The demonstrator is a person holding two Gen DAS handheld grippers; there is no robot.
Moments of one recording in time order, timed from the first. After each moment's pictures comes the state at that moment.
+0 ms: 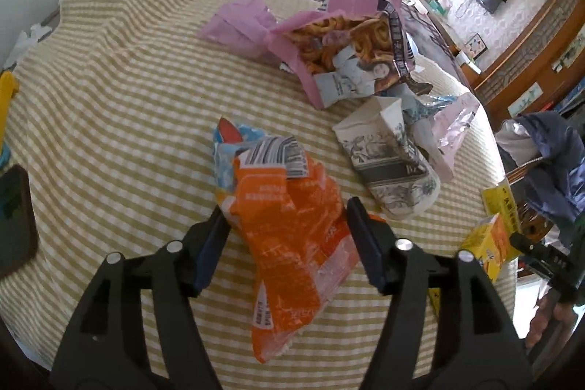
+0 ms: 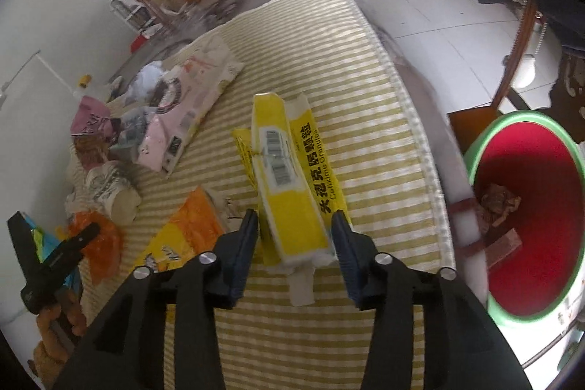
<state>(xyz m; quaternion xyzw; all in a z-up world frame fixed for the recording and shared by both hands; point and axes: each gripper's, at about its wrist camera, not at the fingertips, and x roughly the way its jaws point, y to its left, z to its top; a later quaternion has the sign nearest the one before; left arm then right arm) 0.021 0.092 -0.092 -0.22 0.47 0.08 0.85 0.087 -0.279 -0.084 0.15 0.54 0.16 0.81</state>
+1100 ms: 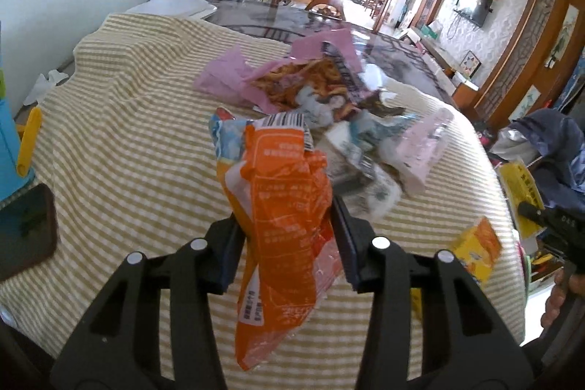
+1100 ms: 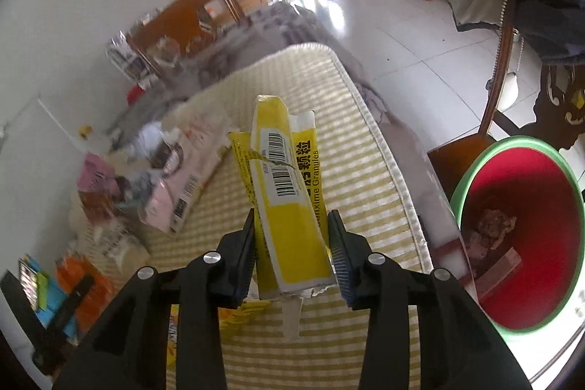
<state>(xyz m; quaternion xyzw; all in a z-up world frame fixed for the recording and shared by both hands) -0.007 0.045 -0.060 -0.16 0.39 0.10 0.90 0.091 -0.298 -0.061 0.19 0.46 0.11 0.86</state>
